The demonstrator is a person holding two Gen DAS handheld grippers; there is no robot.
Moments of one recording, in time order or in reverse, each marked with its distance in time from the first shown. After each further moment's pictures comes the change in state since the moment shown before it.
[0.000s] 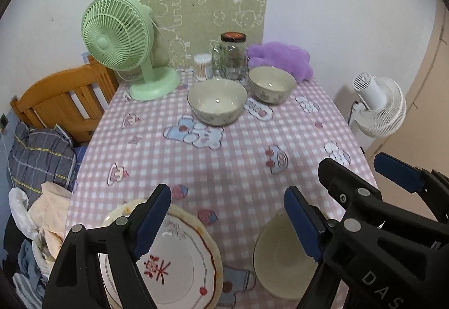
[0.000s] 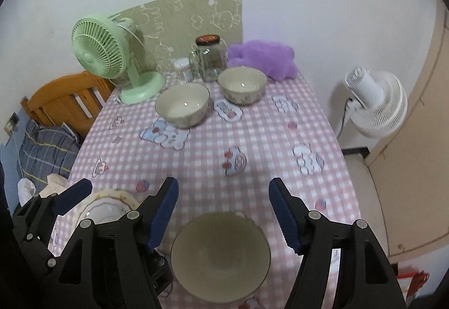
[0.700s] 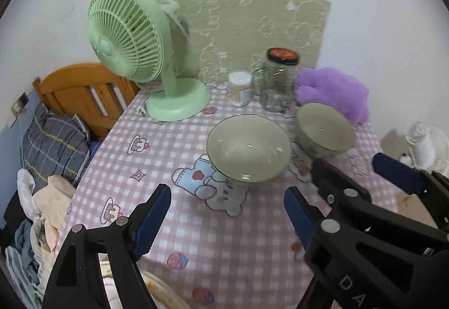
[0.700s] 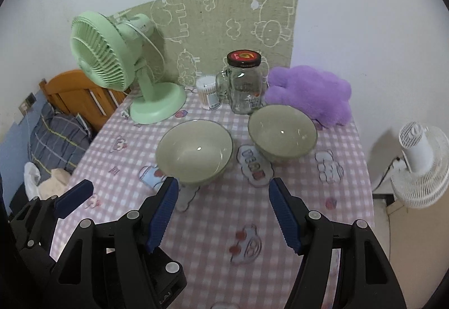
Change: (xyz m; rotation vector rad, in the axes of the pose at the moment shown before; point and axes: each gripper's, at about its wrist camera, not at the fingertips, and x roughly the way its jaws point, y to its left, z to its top) left arm 0.108 0.011 0.094 -0.183 -0.018 0.187; right arm 0.123 0.004 0.112 -0.179 -0.003 0.138
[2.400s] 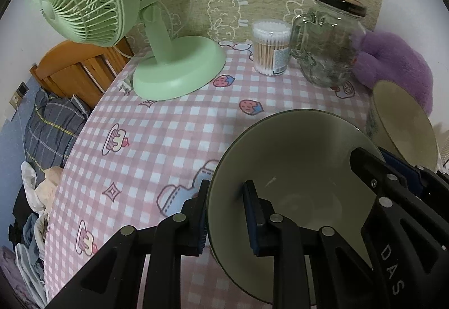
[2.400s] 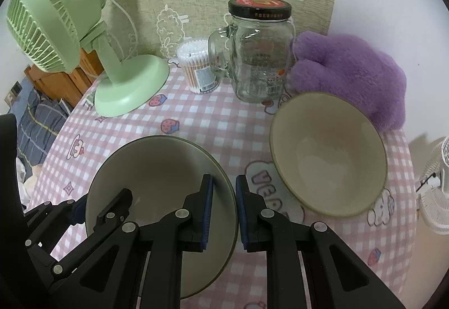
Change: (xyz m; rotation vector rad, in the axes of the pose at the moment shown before) left arm 0.133 0.002 0.025 -0.004 0.185 0.101; right arm 0.152 -0.005 0.035 -0.008 0.136 0.030
